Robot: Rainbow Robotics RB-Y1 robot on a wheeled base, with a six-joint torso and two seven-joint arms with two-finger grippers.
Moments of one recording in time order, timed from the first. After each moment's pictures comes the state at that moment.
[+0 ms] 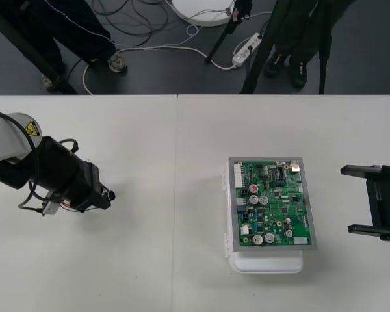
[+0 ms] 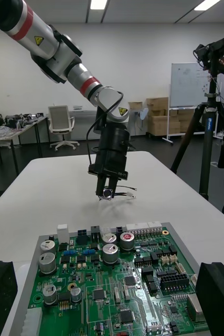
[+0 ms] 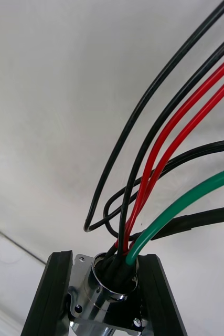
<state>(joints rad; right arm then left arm) -0.34 -1.17 0.83 -1.16 0.07 -1.56 0.88 -0.94 1.10 -1.29 -1.35 -1.16 -0.91 -2.53</state>
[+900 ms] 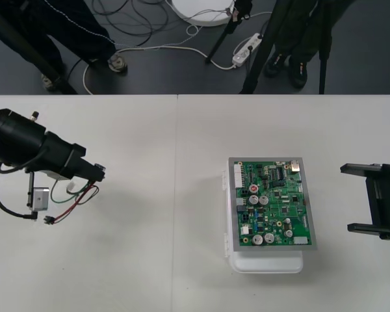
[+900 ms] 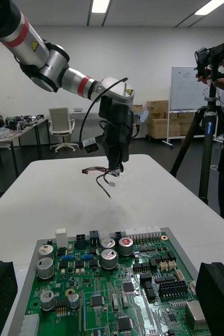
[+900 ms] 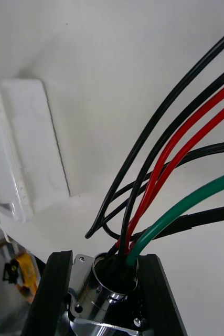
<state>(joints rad) -0.34 -1.17 0.82 -1.17 0.07 -1.56 0.88 -0.64 1.10 -0.66 -1.36 -1.13 -1.25 -1.84</state>
